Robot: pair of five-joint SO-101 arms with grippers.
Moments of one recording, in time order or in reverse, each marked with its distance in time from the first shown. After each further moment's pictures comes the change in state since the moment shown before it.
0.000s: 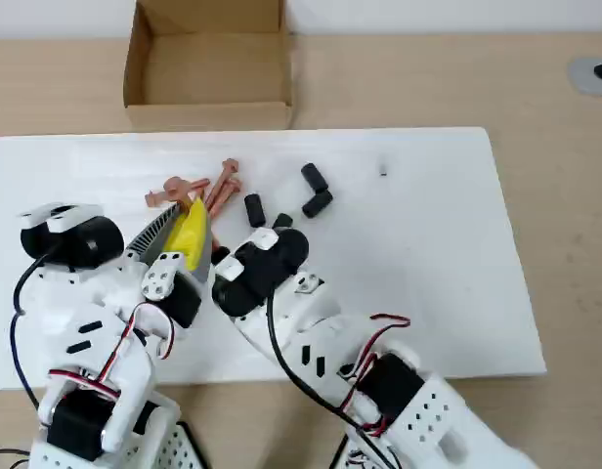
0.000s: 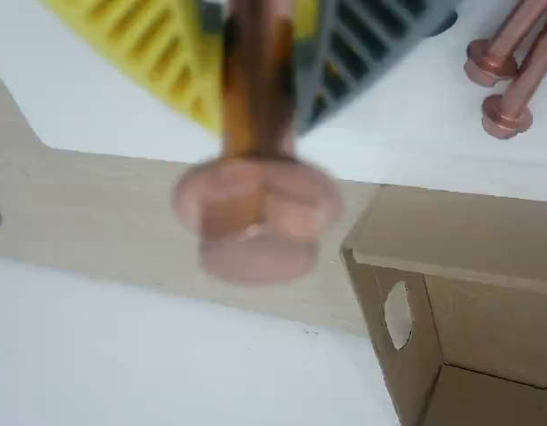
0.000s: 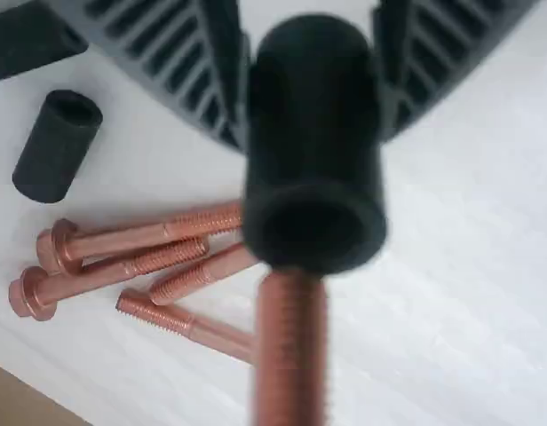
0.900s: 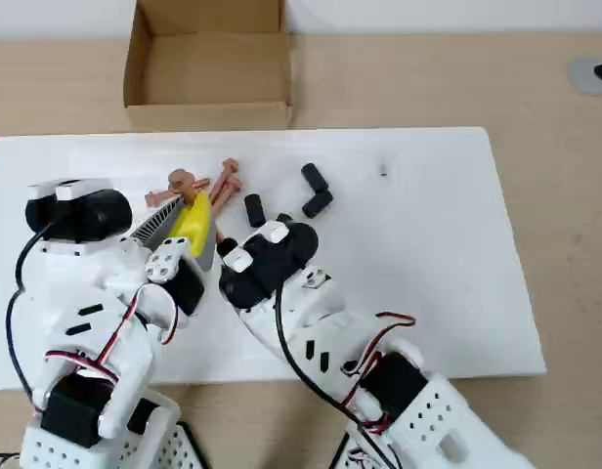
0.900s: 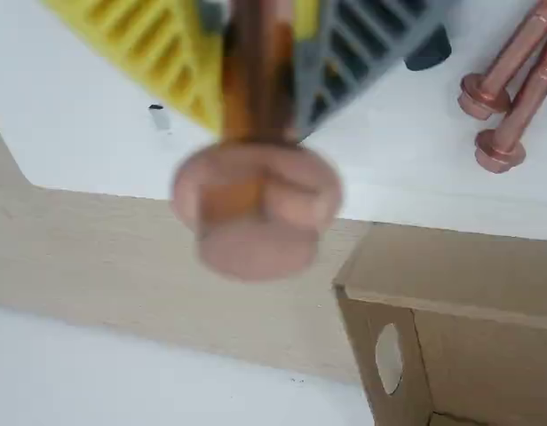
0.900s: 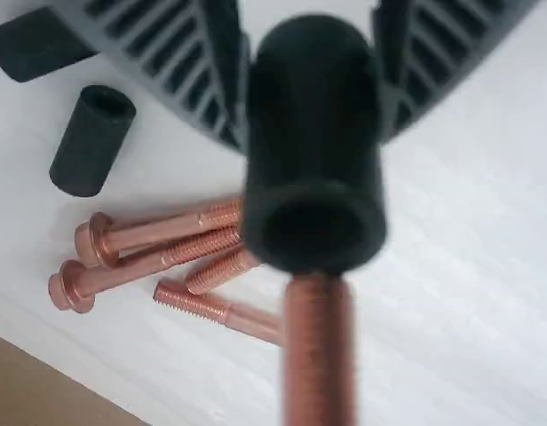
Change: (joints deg) left arm 0.0 11.5 -9.5 2.0 0.0; right arm 2.4 -0.1 -0.1 -0.1 0.0
